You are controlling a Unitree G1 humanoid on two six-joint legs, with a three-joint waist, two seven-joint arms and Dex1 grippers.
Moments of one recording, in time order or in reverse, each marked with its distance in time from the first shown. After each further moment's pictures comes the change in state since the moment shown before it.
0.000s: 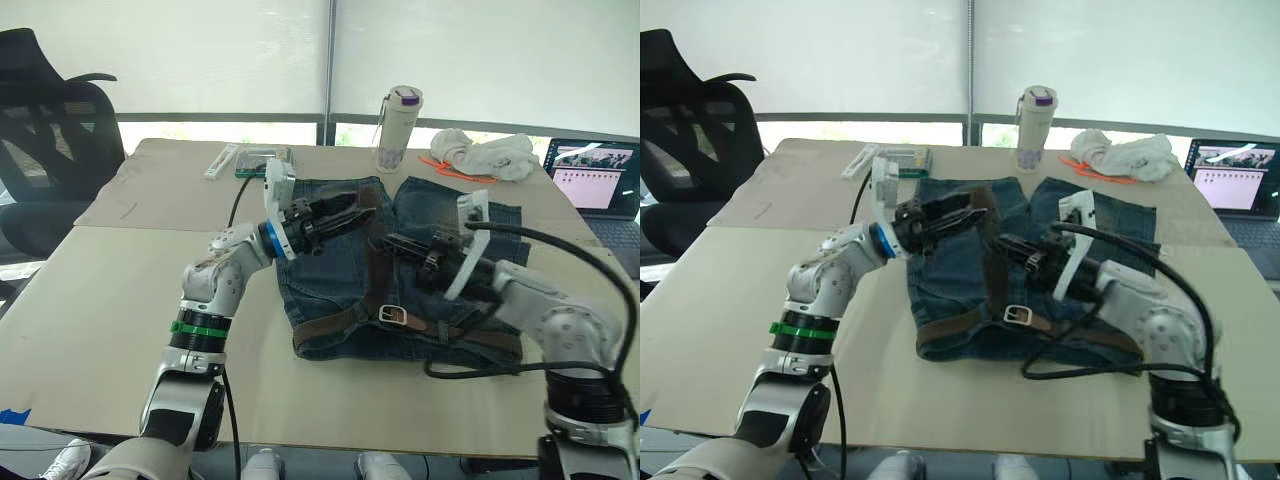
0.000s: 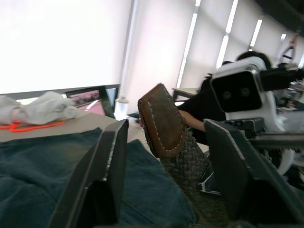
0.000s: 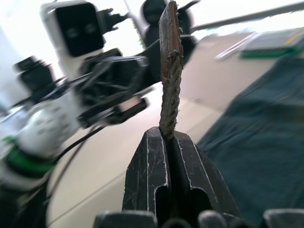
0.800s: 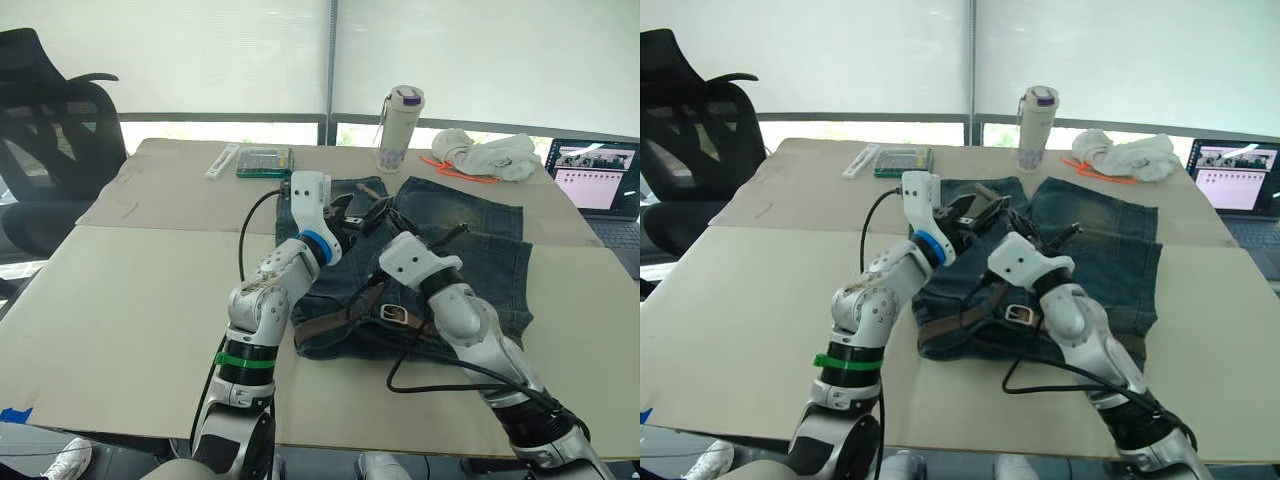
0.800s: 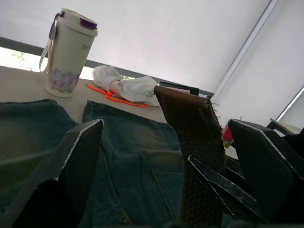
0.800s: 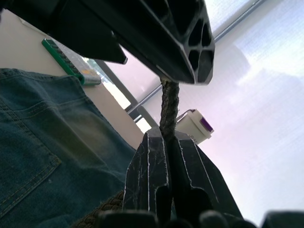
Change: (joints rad) left arm 0.102 -0.322 -0.022 -0.239 0.090 0.163 0.675; right arm 0.090 -0.009 0.420 0.065 -1.319 -0.714 -0.353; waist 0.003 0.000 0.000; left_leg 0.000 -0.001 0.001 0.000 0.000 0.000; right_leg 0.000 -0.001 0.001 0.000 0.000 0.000
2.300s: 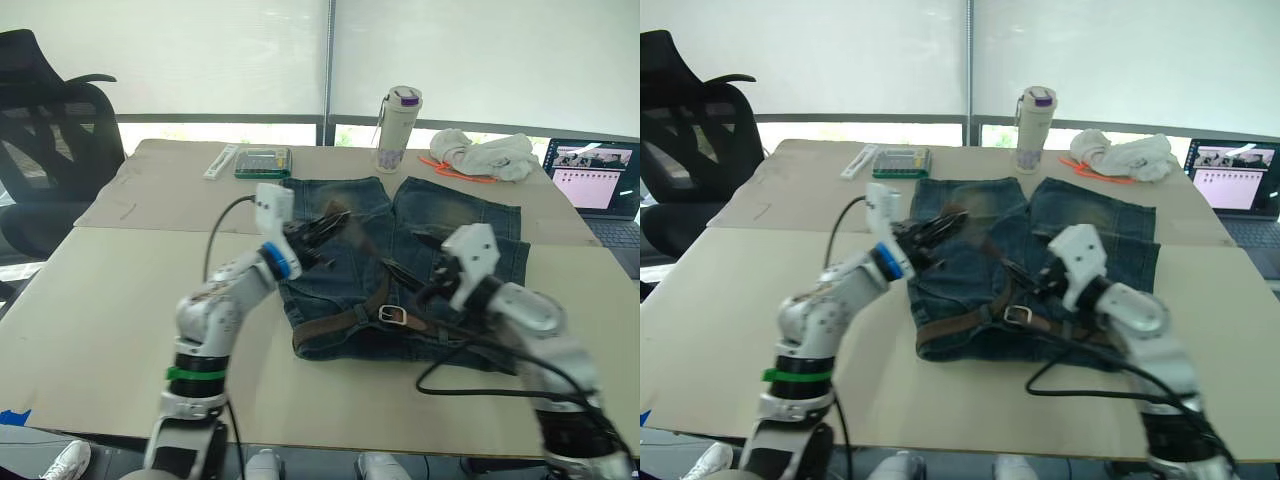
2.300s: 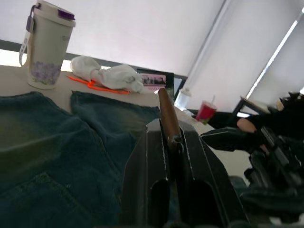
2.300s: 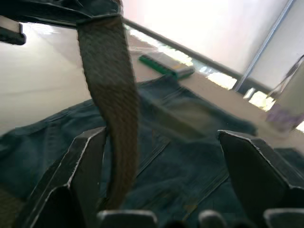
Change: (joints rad) left arm 0.132 0.344 0.047 -0.117 -0.187 0.081 -0.292; right arm 0.125 -0.107 -0.399 -0.095 0.803 0.334 0.665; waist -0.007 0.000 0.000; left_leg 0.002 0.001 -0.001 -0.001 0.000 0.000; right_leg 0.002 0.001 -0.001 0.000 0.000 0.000
